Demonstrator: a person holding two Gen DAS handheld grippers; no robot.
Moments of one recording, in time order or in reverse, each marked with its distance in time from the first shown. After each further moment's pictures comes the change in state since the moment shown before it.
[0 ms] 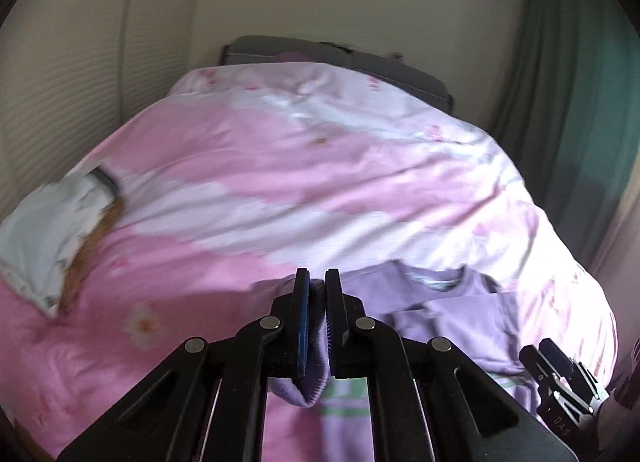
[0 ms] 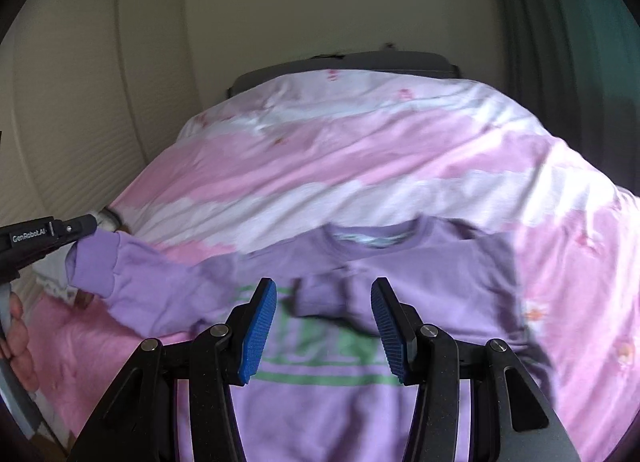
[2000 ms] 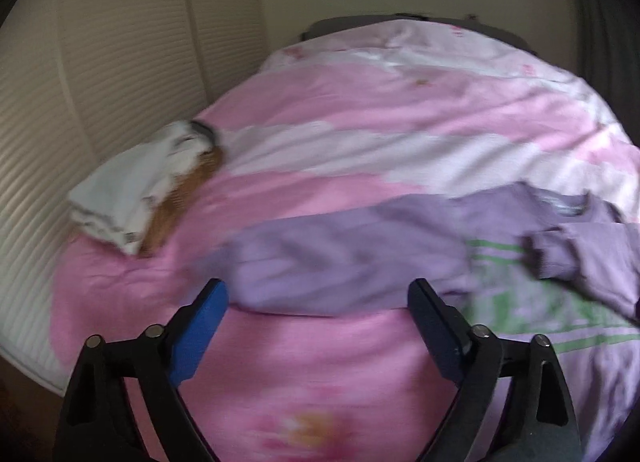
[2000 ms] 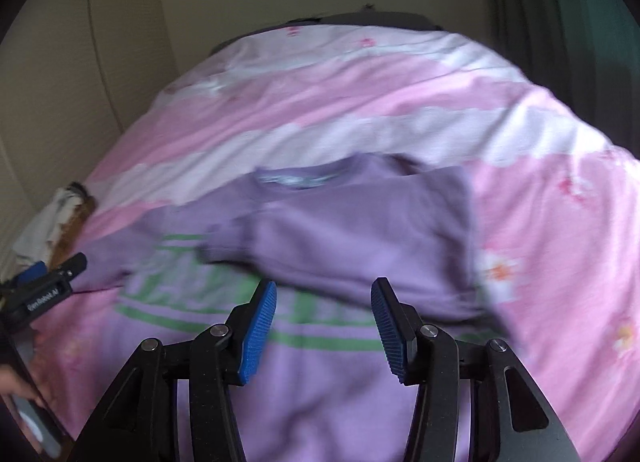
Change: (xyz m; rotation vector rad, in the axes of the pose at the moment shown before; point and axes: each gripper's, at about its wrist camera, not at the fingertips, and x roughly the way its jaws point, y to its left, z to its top) left arm 0.029 0.055 -0.098 0.034 0.053 0.470; right arm 0.031 -0.049 -0.036 0.008 0.156 0.015
